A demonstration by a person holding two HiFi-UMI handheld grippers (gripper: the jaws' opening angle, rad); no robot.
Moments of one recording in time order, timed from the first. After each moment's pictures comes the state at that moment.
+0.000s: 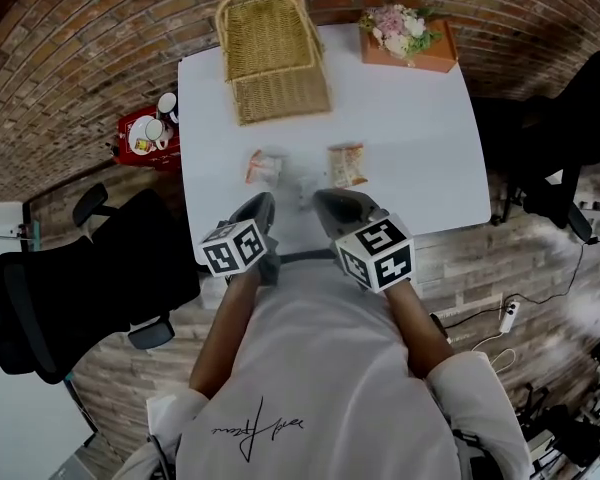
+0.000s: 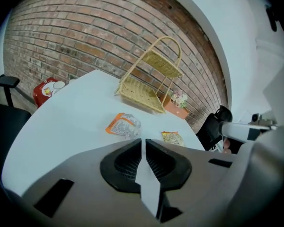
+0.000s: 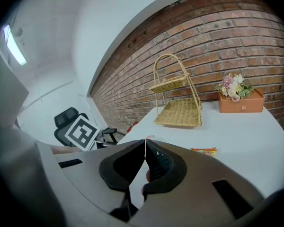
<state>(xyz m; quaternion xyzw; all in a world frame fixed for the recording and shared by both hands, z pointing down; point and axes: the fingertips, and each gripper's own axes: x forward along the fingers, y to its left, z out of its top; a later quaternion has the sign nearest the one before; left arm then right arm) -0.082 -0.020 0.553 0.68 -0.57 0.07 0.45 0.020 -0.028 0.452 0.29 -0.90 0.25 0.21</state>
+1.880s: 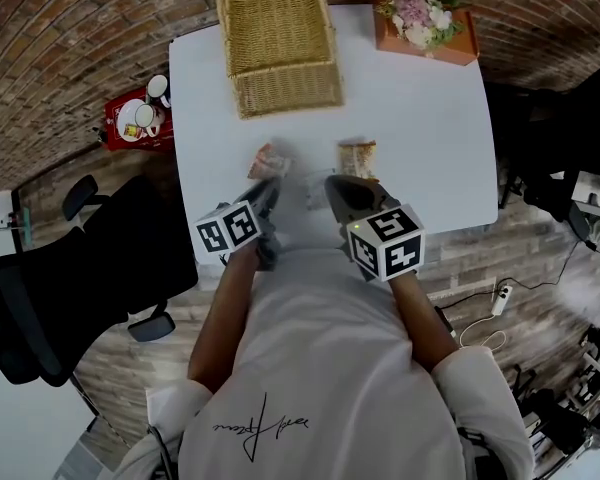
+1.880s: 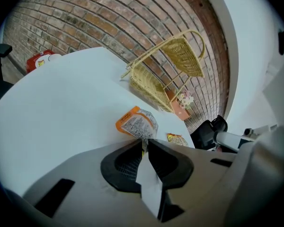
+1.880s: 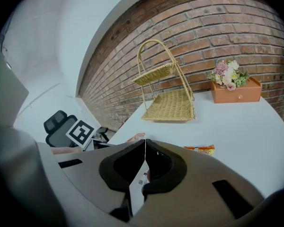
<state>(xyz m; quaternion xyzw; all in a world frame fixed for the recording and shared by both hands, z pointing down) -0.088 -0.049 0.588 0.67 -0.50 0.02 0.54 0.018 -0.067 0.484 0.32 -0.87 0.30 0.23</state>
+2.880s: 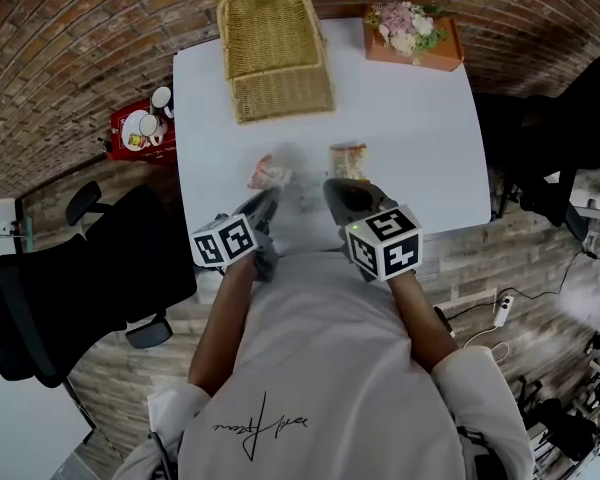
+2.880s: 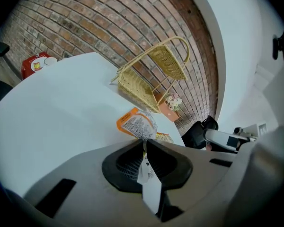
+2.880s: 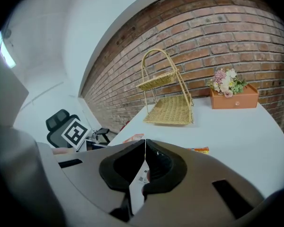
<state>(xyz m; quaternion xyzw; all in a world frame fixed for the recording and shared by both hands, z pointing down) -0.073 -0.034 0.561 0.70 -0.49 -0.01 0.52 0.030 -0.058 0.468 0.32 -0.88 0.27 0.22</state>
